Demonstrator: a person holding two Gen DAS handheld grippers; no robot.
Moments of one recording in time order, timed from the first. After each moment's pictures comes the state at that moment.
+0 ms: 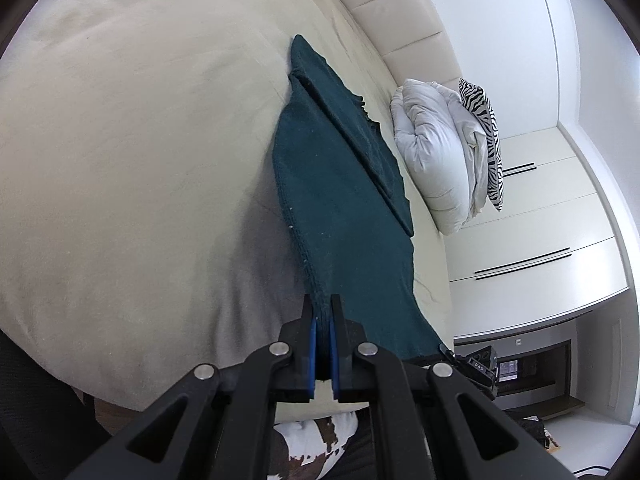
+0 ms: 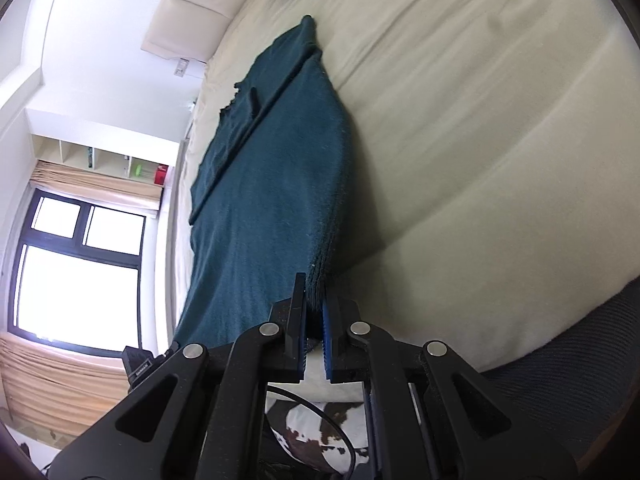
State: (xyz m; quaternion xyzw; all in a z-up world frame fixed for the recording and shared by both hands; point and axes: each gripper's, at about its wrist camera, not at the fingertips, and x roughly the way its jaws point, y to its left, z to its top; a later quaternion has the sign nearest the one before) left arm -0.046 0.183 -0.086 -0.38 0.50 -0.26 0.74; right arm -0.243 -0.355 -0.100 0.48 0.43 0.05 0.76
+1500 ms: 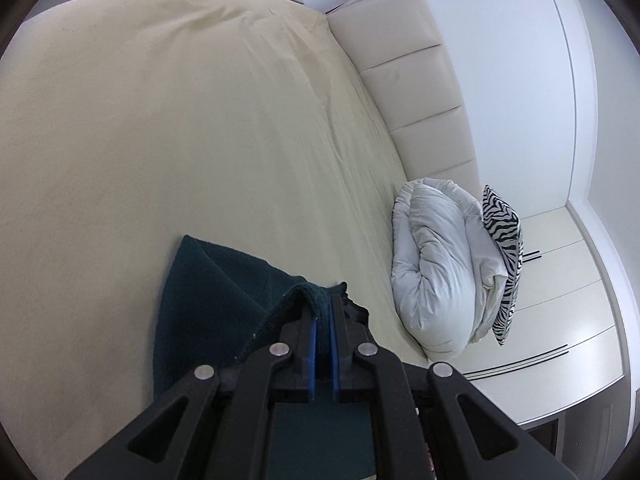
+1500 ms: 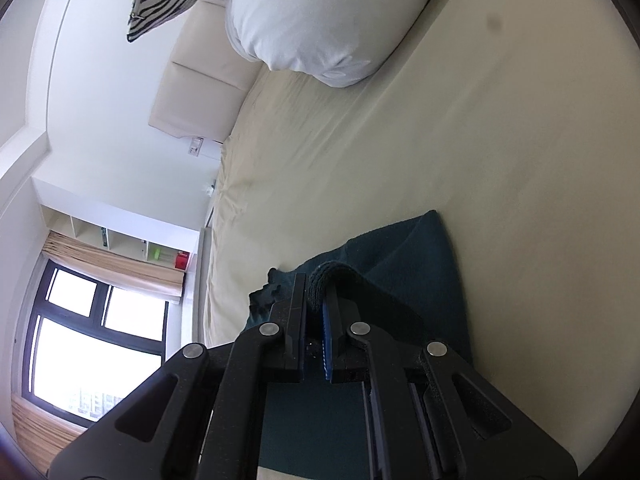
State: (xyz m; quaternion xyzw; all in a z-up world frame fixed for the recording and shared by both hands) left arm 0.328 0.124 -0.071 -0.45 0.43 -0.19 0.76; right arm 0.152 -0.455 -0.079 0.51 0.34 0.01 0.79
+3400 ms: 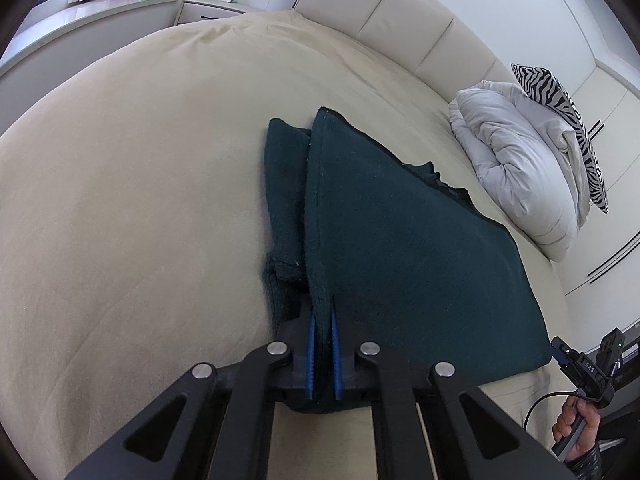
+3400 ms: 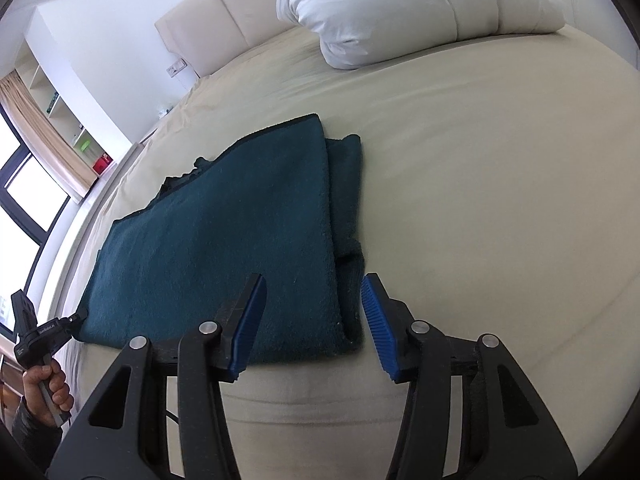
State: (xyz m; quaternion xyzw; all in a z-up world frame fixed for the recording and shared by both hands) left arm 0.194 0.100 -0.101 -0.19 0.46 -0.14 0.86; right arm 0.023 -0.384 -0.092 0.23 0.40 -0.04 0.89
